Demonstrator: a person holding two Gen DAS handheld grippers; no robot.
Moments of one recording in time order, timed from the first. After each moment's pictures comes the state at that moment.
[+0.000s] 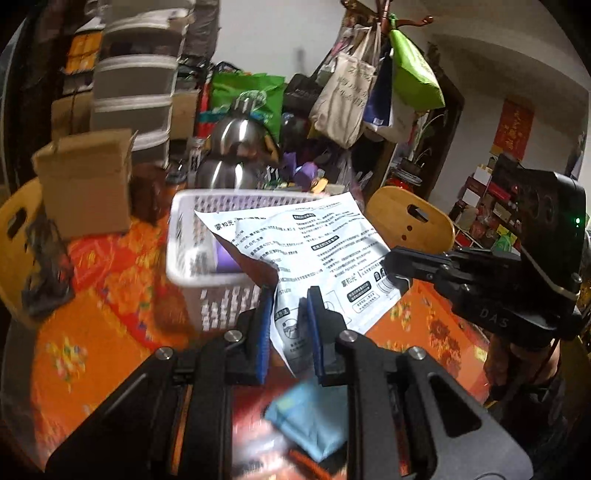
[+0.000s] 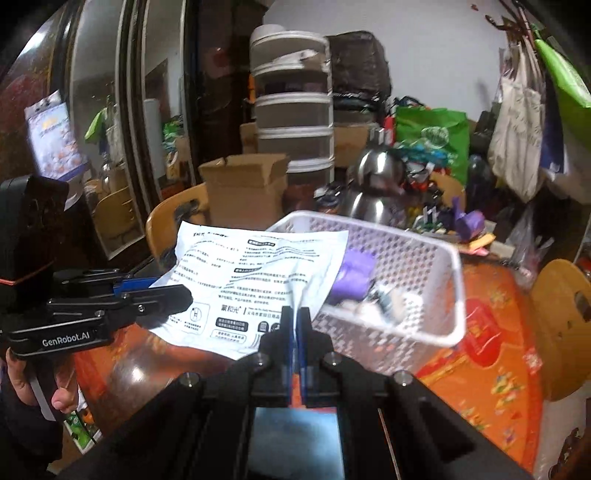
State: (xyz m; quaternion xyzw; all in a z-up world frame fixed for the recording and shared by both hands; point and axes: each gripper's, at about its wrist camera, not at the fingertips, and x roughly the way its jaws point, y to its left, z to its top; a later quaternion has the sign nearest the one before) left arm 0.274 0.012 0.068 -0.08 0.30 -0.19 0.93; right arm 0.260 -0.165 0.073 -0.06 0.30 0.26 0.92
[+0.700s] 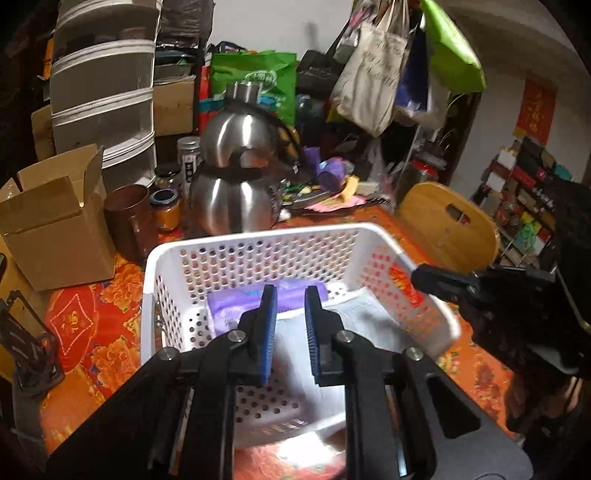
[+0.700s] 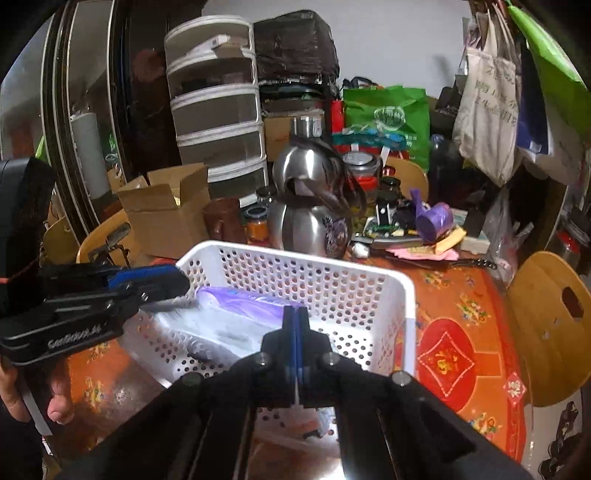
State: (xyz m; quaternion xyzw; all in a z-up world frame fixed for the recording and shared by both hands) left arm 0.458 -0.023 0.051 -0.04 0.36 -0.15 0.92; right arm 0.410 -0.197 0.073 -0.04 0.33 0.18 0.93
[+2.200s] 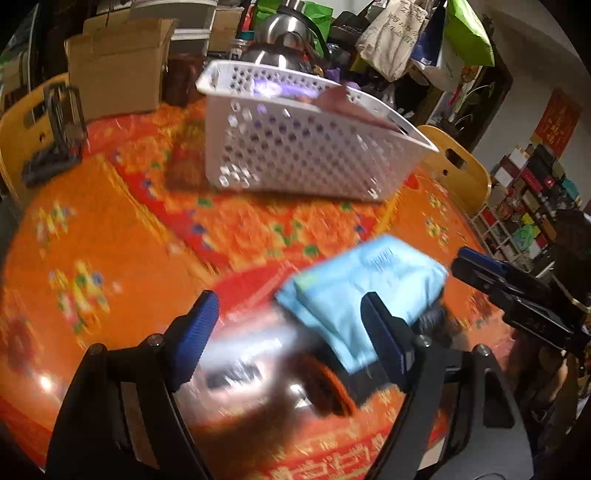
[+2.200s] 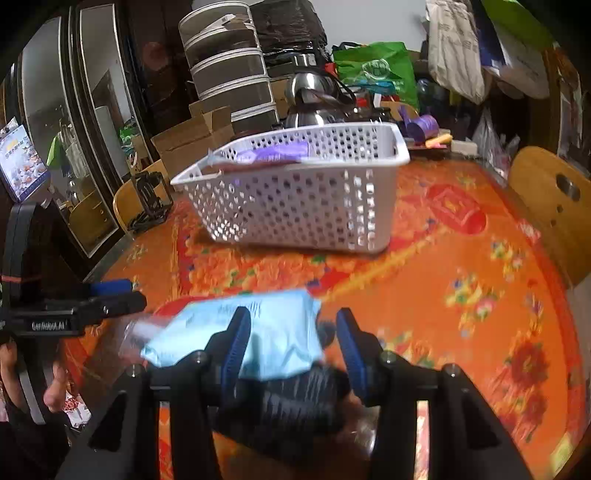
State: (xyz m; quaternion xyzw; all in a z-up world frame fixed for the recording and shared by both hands) left arm 0.219 0.007 -0.071 -0.12 0.44 -0.13 0.88; right arm 0.221 -0.238 -0.028 0.02 0.38 0.19 0.91
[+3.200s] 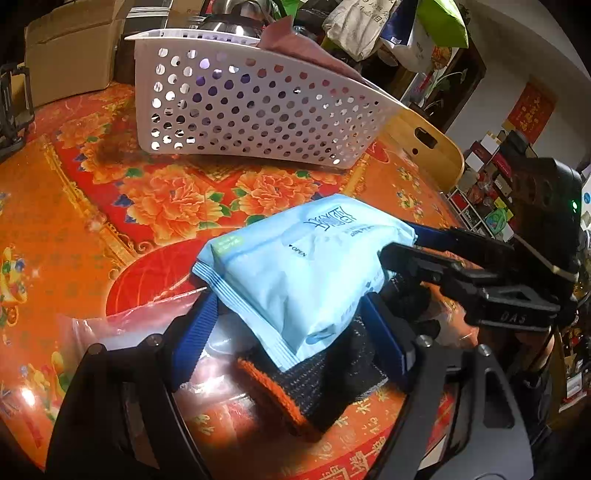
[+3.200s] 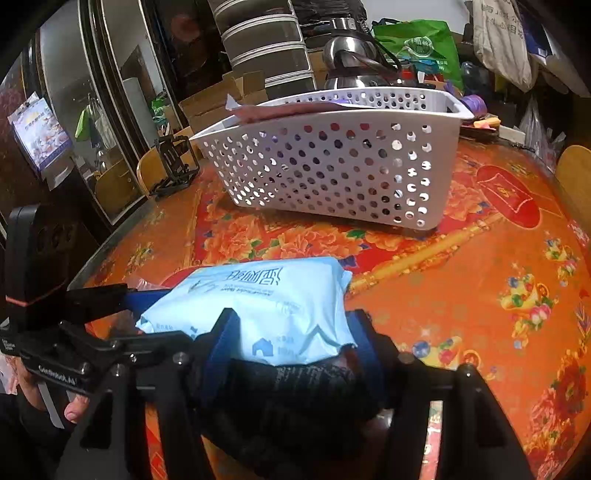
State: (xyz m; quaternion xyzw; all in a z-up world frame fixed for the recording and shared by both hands) left arm 0.243 -0.034 -0.107 -0.12 0.45 -0.20 0.86; right arm 0.246 -0.220 -0.066 0.00 0.41 0.27 0.87
